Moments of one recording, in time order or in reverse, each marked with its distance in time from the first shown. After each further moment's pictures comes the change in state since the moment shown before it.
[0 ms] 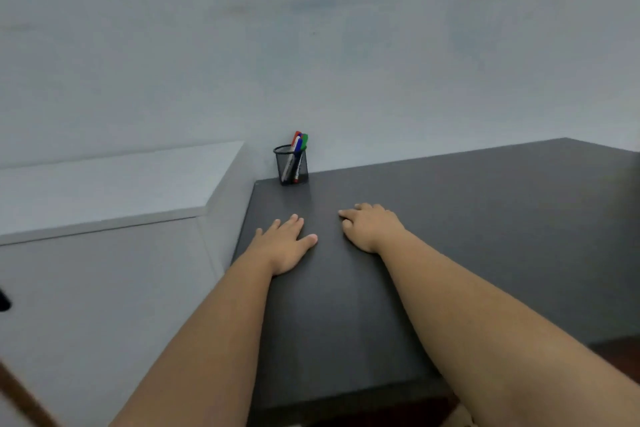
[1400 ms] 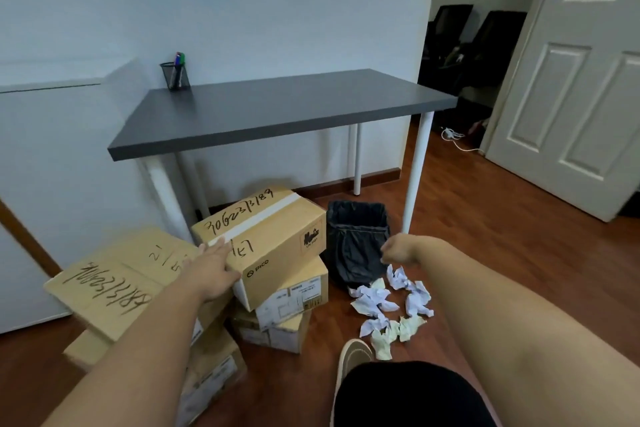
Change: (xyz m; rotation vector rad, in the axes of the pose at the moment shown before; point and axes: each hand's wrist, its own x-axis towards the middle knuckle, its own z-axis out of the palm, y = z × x) left_hand -0.503 0.205 0.203 -0.058 -0.120 -0.019; right_hand -0.646 0.271 0.018 0.169 -0.477 0.448
